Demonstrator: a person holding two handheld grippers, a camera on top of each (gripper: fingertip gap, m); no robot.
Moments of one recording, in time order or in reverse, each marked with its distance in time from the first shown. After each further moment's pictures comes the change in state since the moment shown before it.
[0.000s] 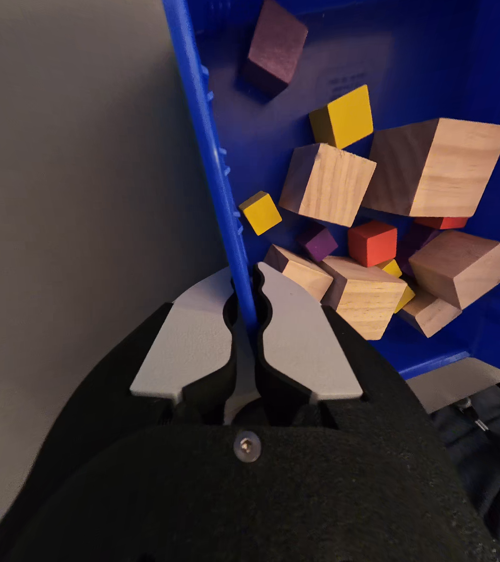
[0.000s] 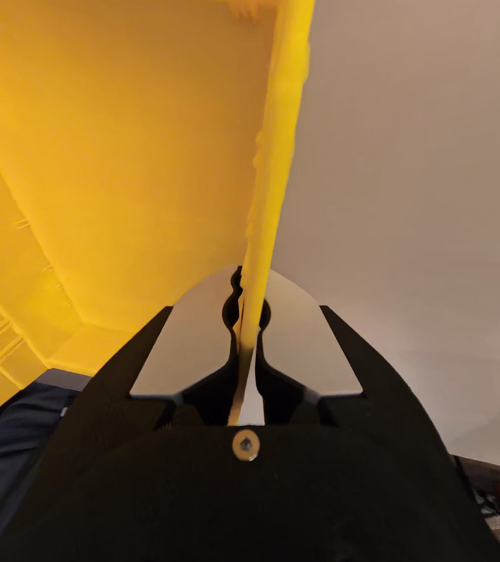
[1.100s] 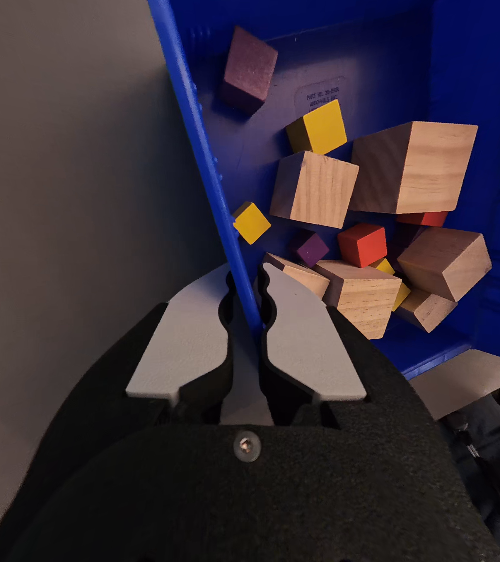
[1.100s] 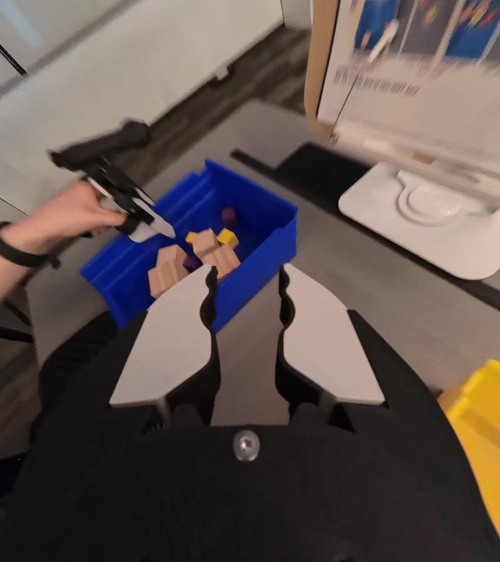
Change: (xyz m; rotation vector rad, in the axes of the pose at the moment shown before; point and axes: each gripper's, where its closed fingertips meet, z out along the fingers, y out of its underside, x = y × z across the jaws) left arm -0.064 0.031 -0.019 0.102 0.044 -0.071; right arm -0.399 -0.040 -0.119 0.911 -0.493 -0.662
